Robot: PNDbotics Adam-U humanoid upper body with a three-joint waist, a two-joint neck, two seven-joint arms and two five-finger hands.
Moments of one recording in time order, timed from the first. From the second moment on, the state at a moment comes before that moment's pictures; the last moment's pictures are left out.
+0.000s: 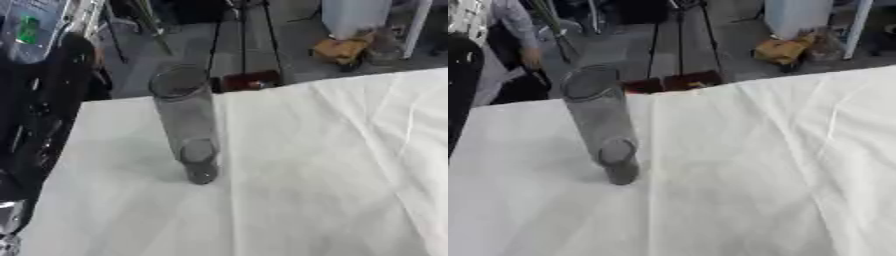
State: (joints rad) left arm -1.26 0.40 -0.08 -1.44 0.29 0.22 0.62; right arm -0.30 -0.74 -0.19 -1.98 0.17 -0.43 -0.49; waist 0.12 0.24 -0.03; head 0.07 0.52
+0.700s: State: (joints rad) left arm -1.23 0.37 -0.08 -1.42 0.28 0.26 0.63; right arm -0.30 -0.73 -0.19 -1.98 0.16 -0.43 -0.50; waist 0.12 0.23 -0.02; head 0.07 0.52
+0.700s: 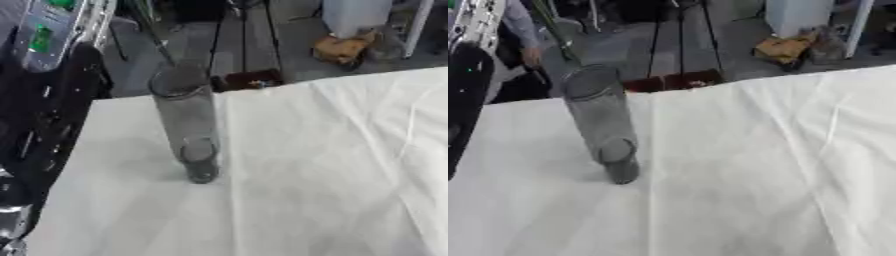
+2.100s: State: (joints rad) left arm -1.20 0.32 -0.10 -1.38 0.25 0.24 0.63; right arm -0.31 -0.72 -0.19 -1.98 0.16 -0.43 -0.50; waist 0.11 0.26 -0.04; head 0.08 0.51
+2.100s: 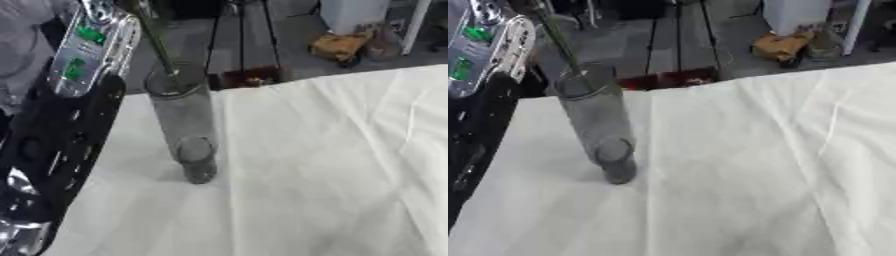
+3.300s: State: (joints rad) left arm -1.17 0.30 -0.11 -1.32 0.19 0.29 0.64; right arm -0.32 -0.72 -0.20 -1.98 0.16 -0.42 -0.50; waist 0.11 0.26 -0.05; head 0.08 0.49
